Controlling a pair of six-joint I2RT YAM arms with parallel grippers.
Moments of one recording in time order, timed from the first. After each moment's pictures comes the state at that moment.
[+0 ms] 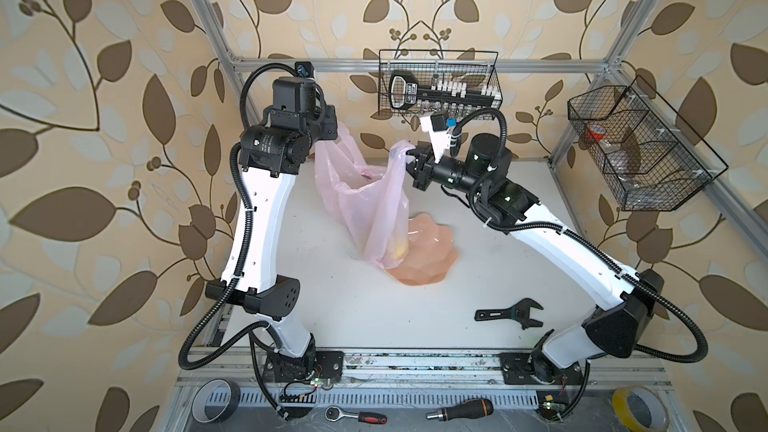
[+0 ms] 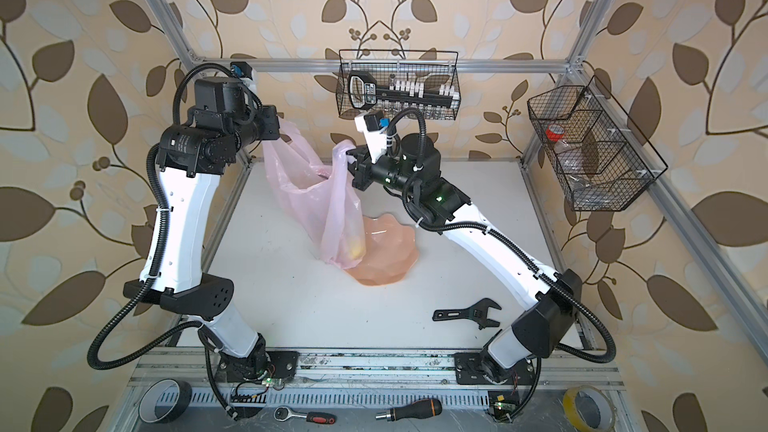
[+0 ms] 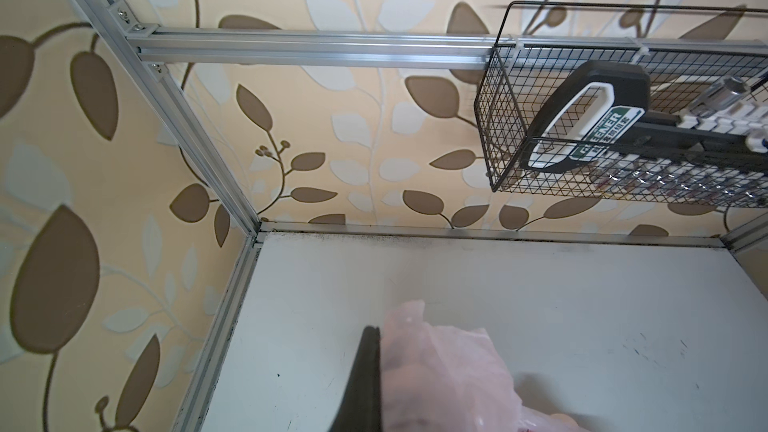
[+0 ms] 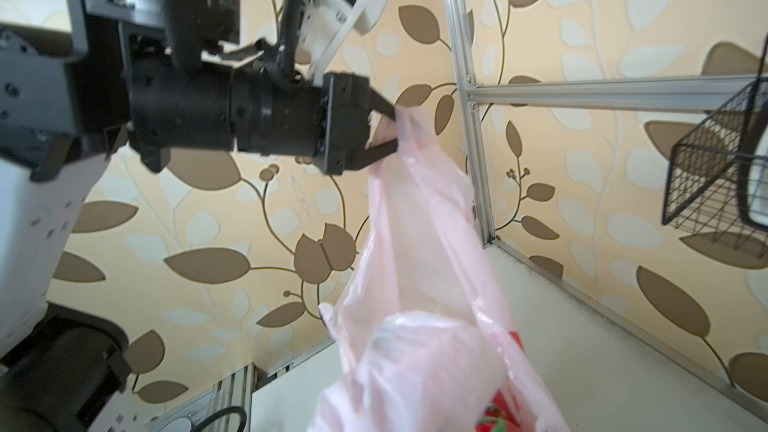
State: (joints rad) left arm -0.22 1.70 2.41 -1.11 -0.24 -0.14; right arm 0.65 1.57 1.63 0.03 -0.39 0.29
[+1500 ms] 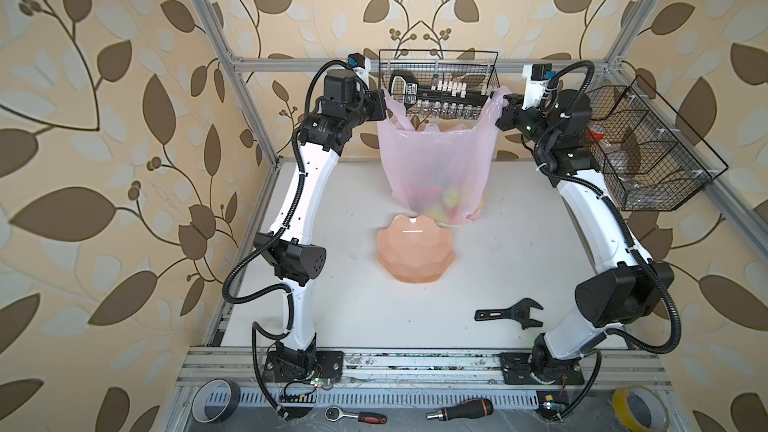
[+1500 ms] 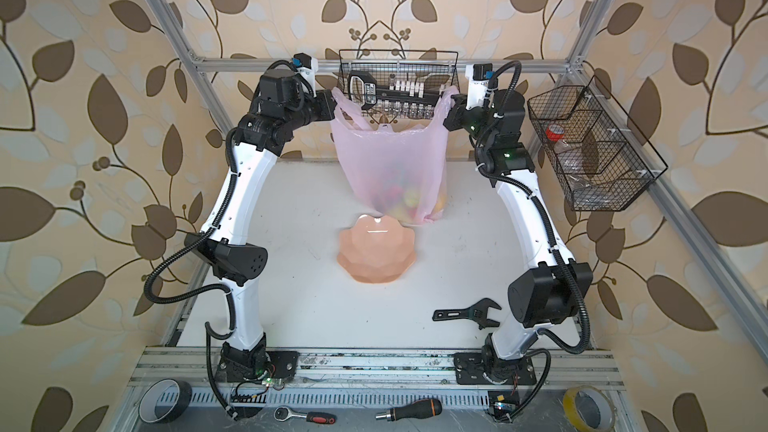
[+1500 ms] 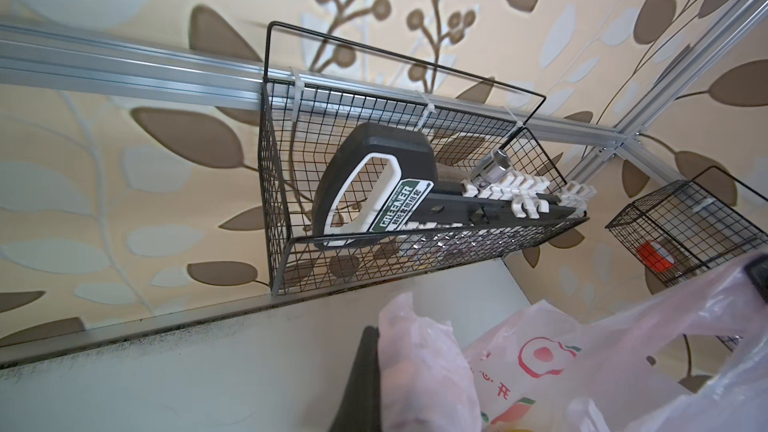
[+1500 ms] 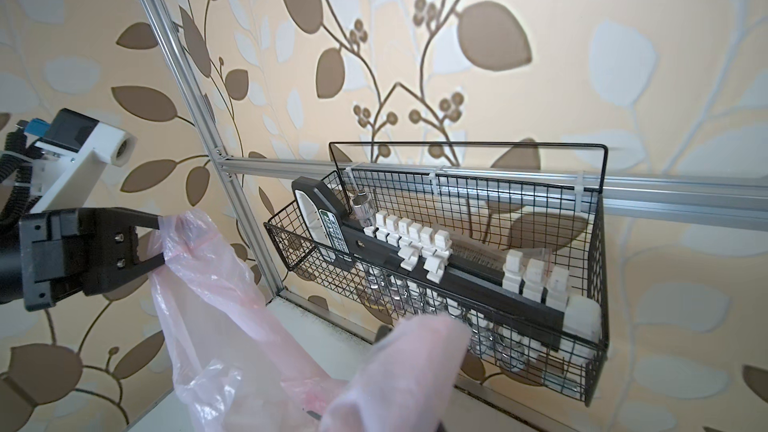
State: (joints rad) left arm -0.28 2.04 2.55 -0.73 0.18 -0.32; right arm 0.08 1.66 1.81 -0.06 -0.40 0.20
